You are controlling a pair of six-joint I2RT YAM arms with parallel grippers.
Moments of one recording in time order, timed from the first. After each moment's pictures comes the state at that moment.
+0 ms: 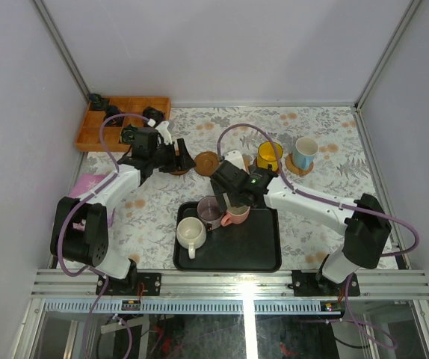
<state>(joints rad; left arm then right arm) -0.22 1.51 0.97 -0.13 0.41 -0.36 0.98 1.59 1.29 -0.80 0.42 0.53</state>
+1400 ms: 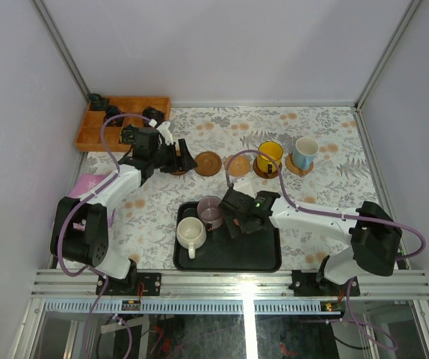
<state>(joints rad) -0.23 1.51 0.97 -0.13 0.42 -0.37 1.08 1.51 1.03 -0.80 0.40 0.65</state>
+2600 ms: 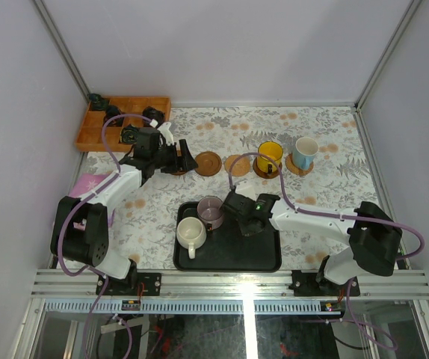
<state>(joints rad) -0.24 1.51 0.97 -0.13 0.42 -0.37 1.08 1.50 0.96 -0.73 0.36 0.70</state>
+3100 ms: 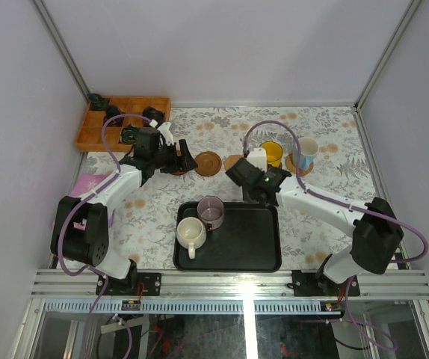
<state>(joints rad) -0.24 1.52 0.97 -0.13 0.41 -0.37 0.93 1.51 1.16 -0.77 0.51 0.72</state>
